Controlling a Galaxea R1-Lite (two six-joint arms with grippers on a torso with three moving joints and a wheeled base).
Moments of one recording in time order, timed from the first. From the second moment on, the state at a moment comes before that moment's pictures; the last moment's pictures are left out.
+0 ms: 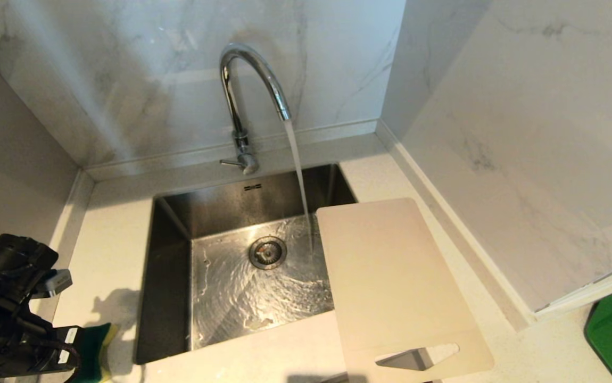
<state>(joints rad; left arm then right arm) -0.15 1.51 -0.74 0.41 0.12 -0.32 0.00 0.00 0.00 -0.01 0.00 0.00</state>
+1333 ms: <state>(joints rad) 0.01 1.67 -0.67 0.10 -0.05 -0.50 0.00 0.00 0.00 -0.01 0.00 0.00</state>
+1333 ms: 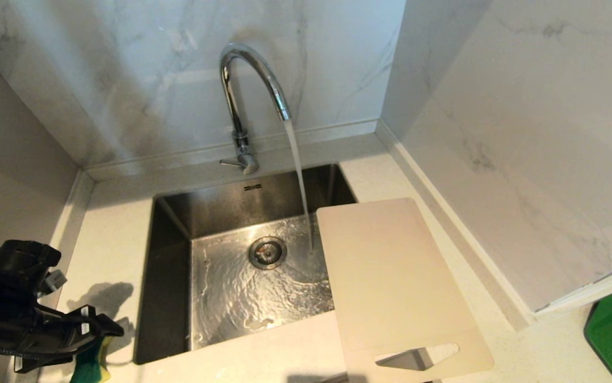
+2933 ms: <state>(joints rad) 0.04 1.71 -0.67 0.07 -0.15 -0.48 0.00 0.00 0.00 -0.01 0.00 0.00</state>
